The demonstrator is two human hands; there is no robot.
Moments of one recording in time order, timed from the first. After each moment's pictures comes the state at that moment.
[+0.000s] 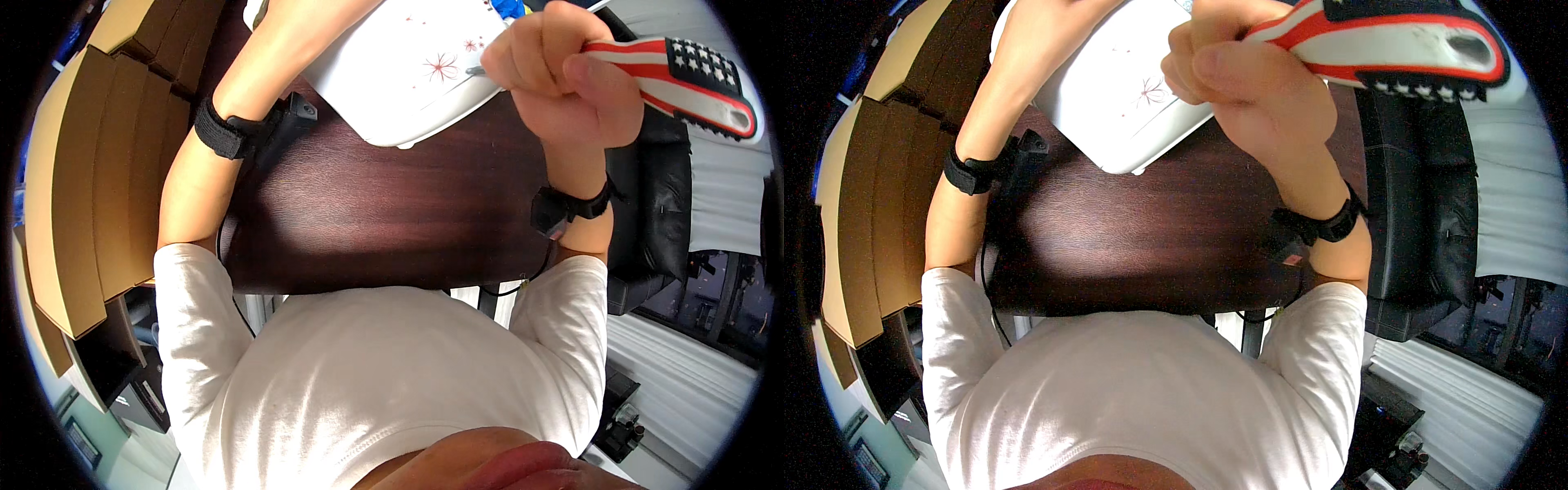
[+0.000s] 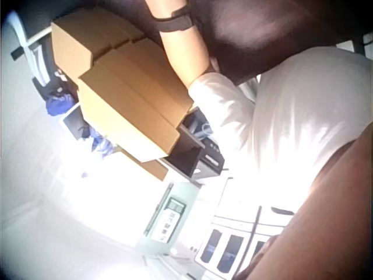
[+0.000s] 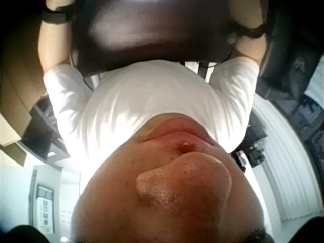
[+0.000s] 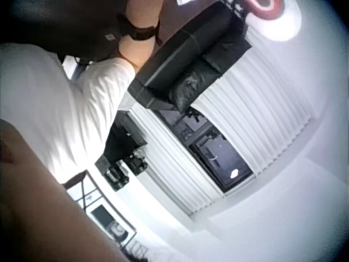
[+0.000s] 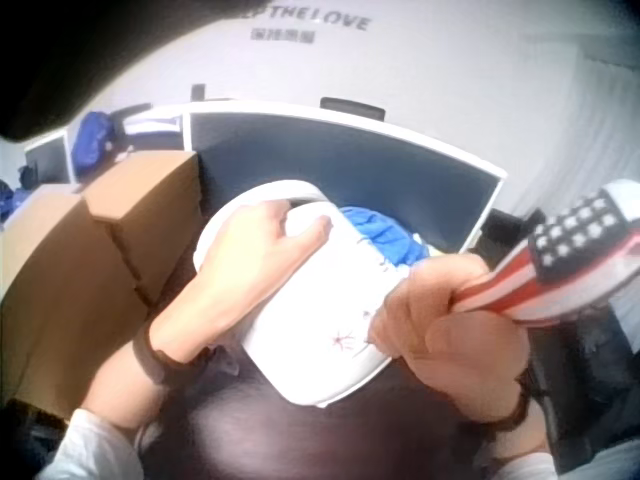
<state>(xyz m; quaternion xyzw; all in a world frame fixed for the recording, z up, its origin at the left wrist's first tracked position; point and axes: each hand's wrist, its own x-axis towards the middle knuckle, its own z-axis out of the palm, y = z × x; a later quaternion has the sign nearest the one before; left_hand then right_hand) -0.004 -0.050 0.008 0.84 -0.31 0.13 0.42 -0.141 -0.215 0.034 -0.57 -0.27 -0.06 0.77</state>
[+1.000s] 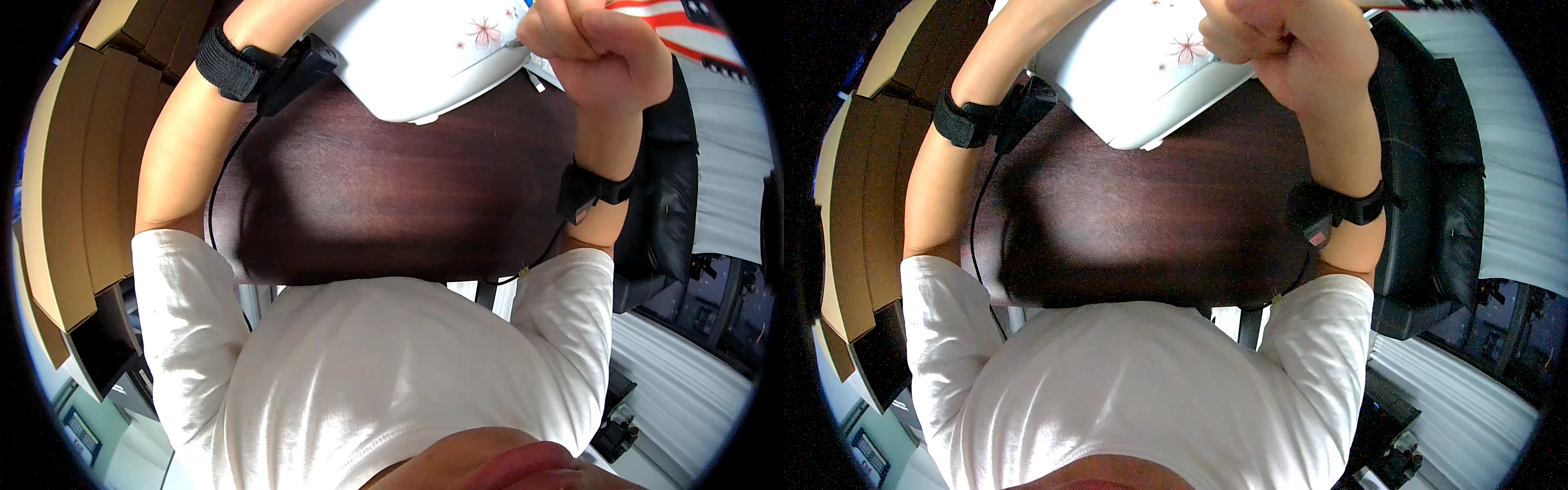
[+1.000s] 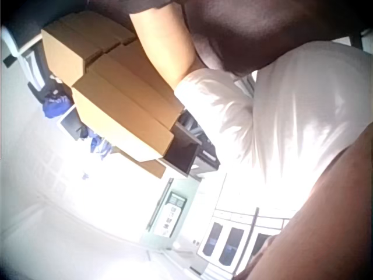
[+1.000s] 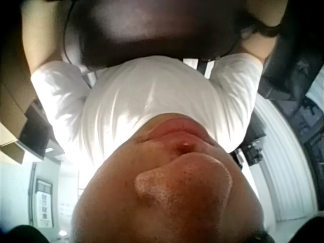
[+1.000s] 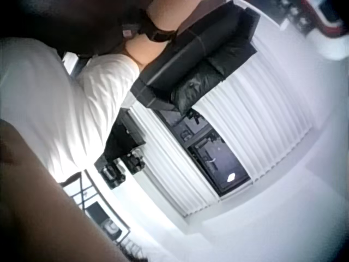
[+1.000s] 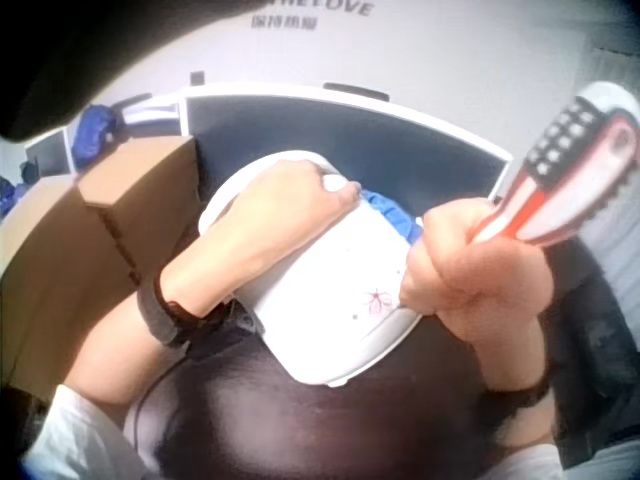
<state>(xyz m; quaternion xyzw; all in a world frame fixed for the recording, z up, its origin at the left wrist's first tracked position) 0.005 -0.074 0.023 0.85 -0.38 0.17 0.33 -0.123 -0.258 0.035 -0.58 -0.29 0.05 0.76</state>
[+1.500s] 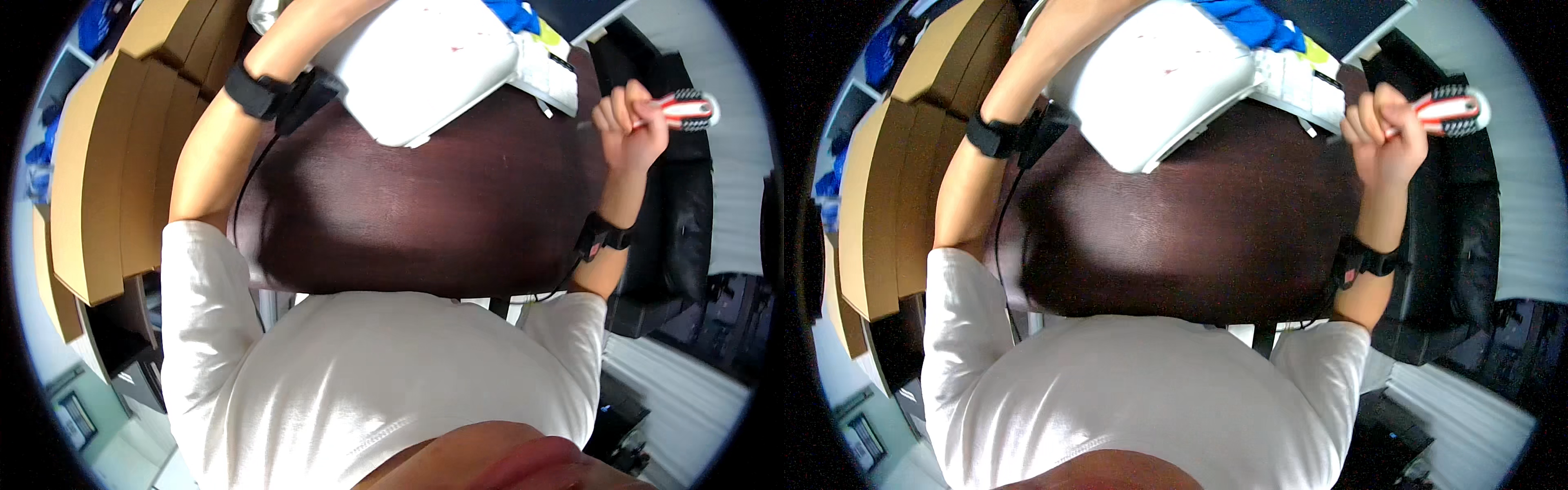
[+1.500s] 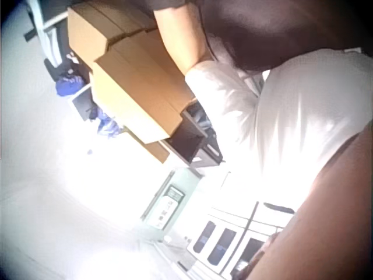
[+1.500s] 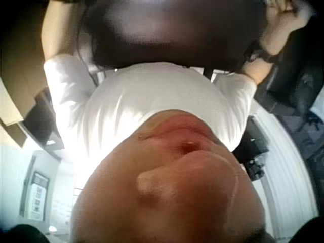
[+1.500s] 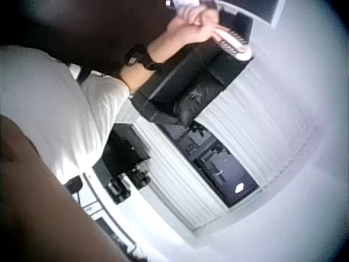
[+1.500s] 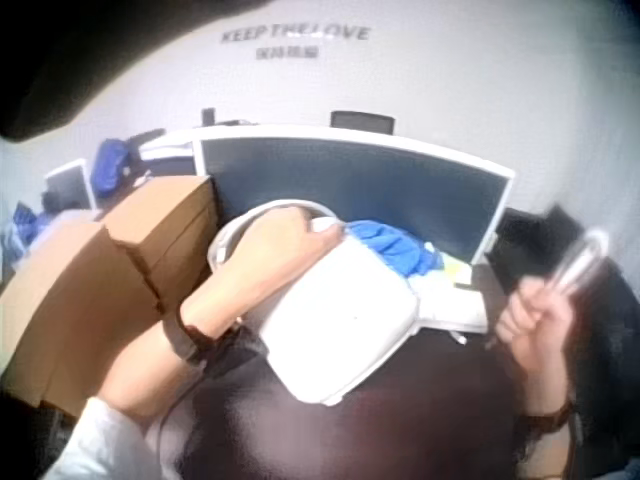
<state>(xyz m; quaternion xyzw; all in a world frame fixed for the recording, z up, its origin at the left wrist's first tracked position) 0.007 -0.086 0.031 0.86 -0.35 0.08 0.37 -0.210 -0.376 0.006 -0.58 -0.09 -0.14 0.80</state>
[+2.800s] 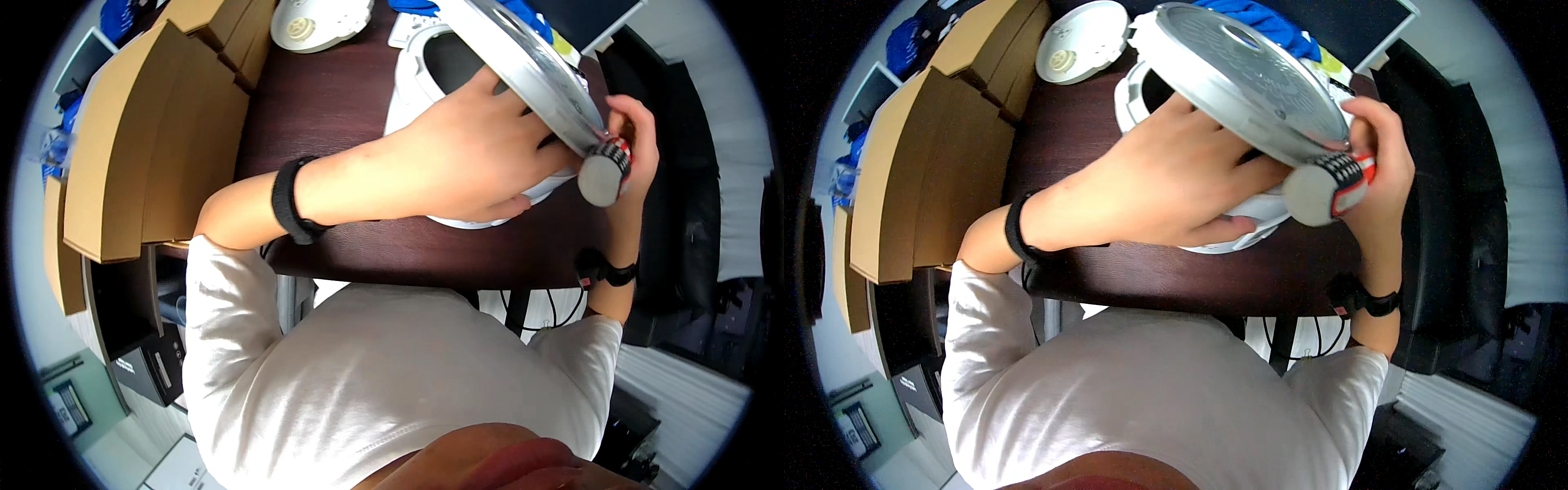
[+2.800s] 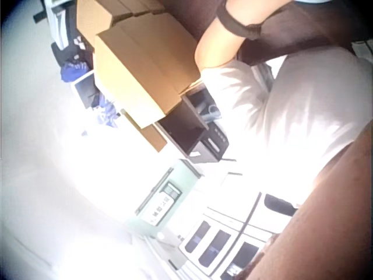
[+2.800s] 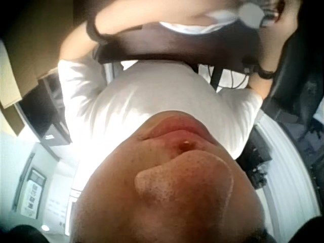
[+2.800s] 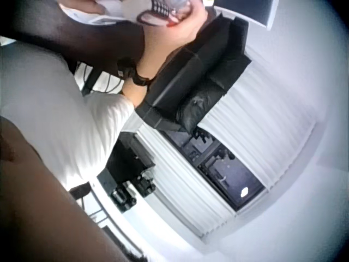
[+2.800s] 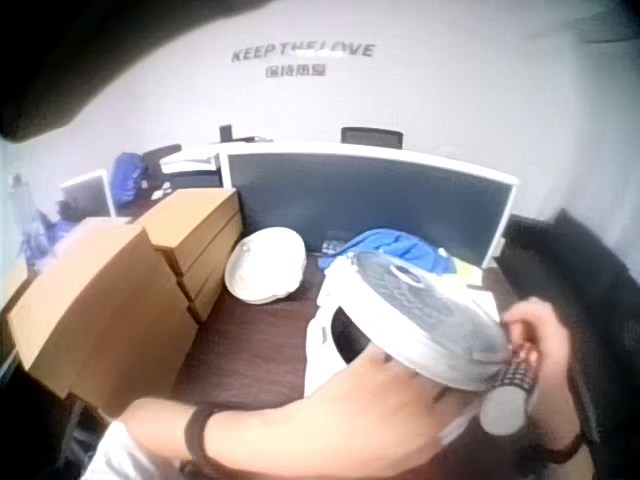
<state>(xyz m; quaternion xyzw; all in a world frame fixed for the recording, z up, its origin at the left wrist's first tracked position) -0.145 -0.049 0.009 0.65 -0.68 0.23 0.25 -0.251 -0.283 0.012 -0.89 -0.09 -0.36 0.25</state>
